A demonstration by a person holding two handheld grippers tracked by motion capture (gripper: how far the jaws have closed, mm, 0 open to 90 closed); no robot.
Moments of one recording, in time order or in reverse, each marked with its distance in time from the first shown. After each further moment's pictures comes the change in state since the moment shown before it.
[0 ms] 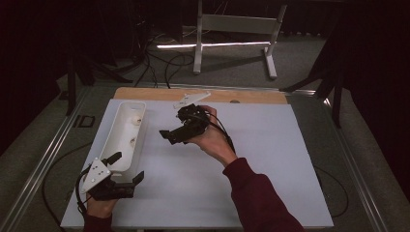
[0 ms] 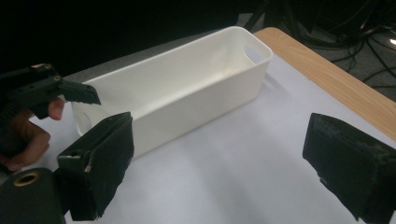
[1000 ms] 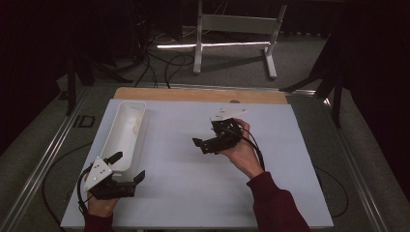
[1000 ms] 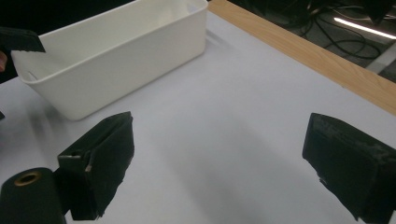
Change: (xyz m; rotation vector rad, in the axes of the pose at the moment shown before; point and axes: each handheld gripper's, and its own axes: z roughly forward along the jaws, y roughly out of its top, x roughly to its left) left arm 0.000 0.000 0.003 0.018 0.006 -0.007; right arm -0.026 -0.070 -0.051 0.005 -0.143 0.079
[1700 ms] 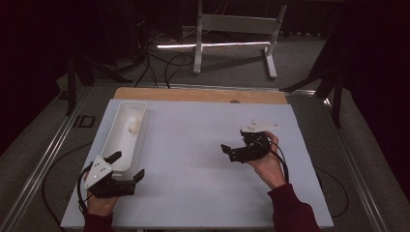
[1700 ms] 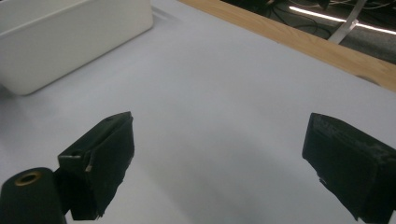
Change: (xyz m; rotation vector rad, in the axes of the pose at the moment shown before) left arm 0.003 0.001 0.002 0.024 0.023 -0.016; right arm -0.035 -0.063 -0.043 -0.015 -0.125 0.075
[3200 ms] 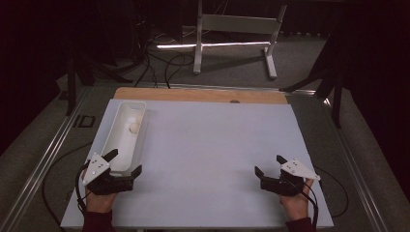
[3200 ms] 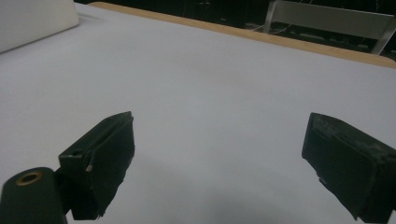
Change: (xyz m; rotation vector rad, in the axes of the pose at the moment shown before) left arm 0.008 0.000 0.002 0.007 0.048 -0.025; right arm -0.015 -0.124 -0.059 -0.187 -0.256 0.092
